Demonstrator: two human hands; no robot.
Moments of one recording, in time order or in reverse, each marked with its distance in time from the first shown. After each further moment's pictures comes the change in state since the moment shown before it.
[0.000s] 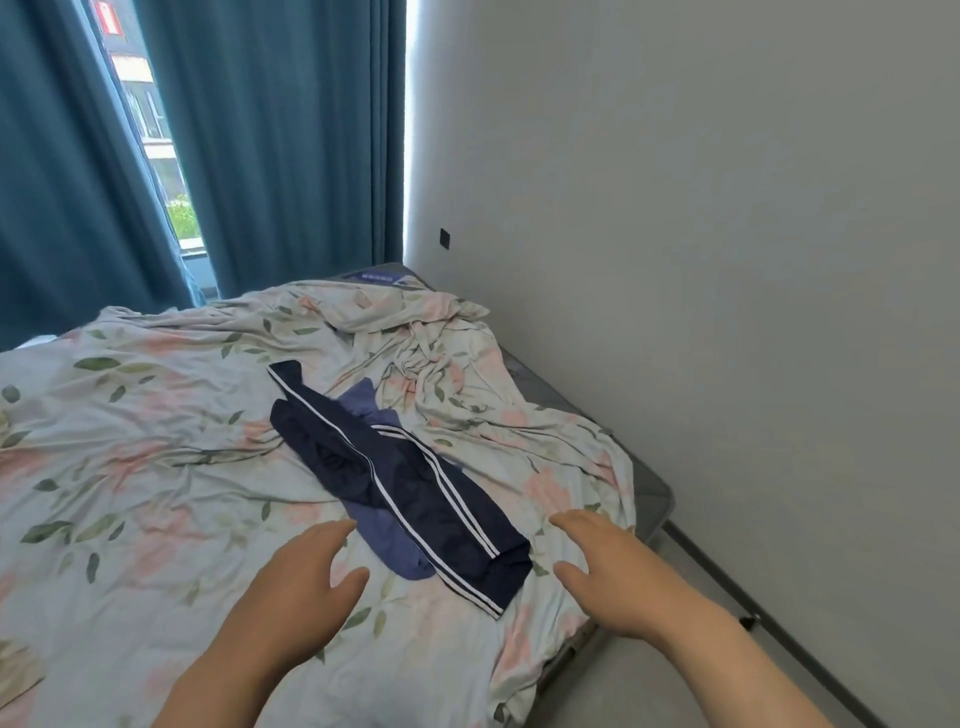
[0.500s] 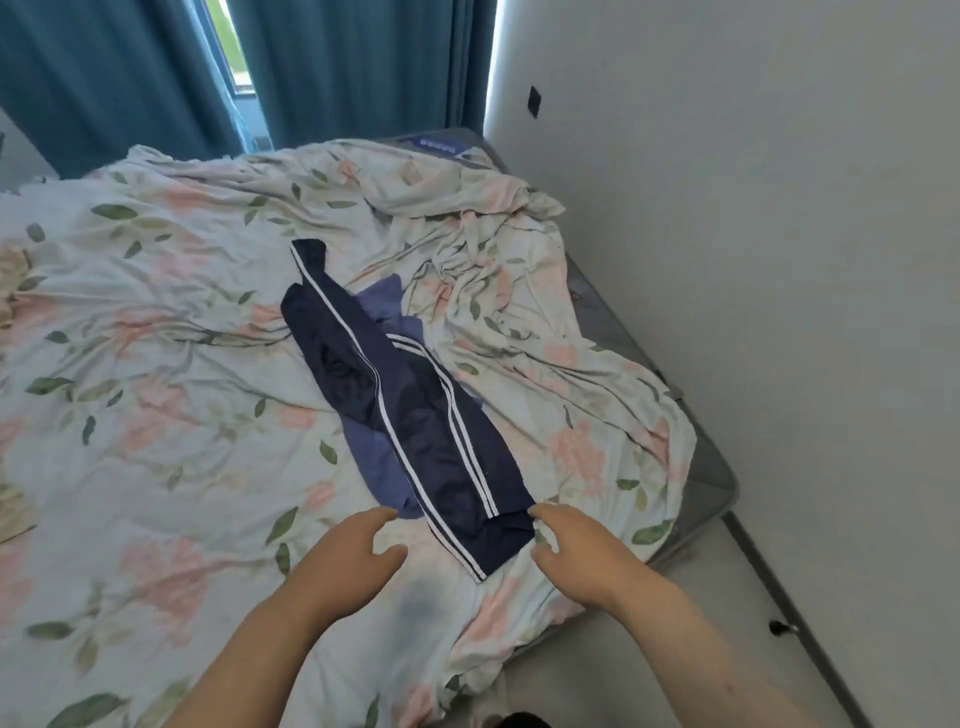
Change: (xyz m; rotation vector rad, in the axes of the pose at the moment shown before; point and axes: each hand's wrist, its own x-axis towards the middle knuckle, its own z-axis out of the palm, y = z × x) left_hand 0.137 0.028 0.156 -0.205 -0.247 -0.386; right_hand 0.201 0.136 0.068 0.042 -0.384 -0.054
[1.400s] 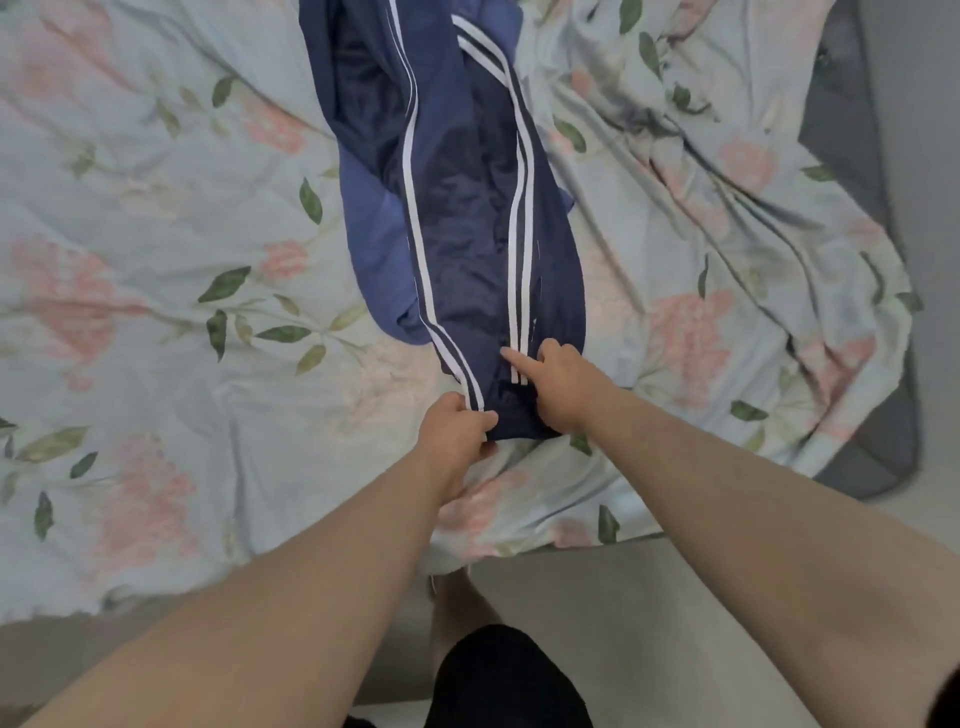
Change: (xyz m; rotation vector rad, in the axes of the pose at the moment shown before) left_hand 0.202 -0.017 0.254 -1.222 0.144 -0.602; right_hand 0.283 0.120 0.121 -0.668 -0.249 -0.362
